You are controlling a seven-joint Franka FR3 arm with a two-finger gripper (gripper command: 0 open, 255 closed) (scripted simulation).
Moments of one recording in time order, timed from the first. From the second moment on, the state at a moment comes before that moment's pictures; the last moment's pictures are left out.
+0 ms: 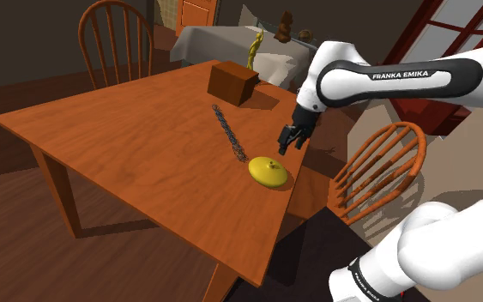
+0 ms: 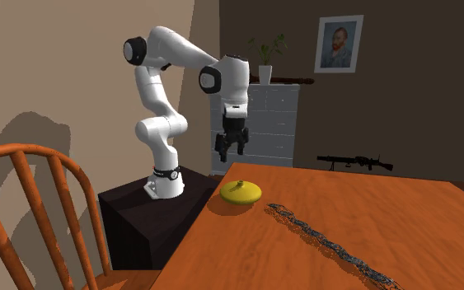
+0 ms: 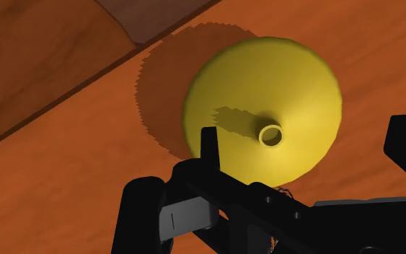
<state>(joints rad) 0.05 -0.37 -0.02 -2.43 0.02 2.00 0.02</state>
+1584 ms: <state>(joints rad) 0.06 -0.19 -0.01 -2.46 0.00 2.20 0.01</state>
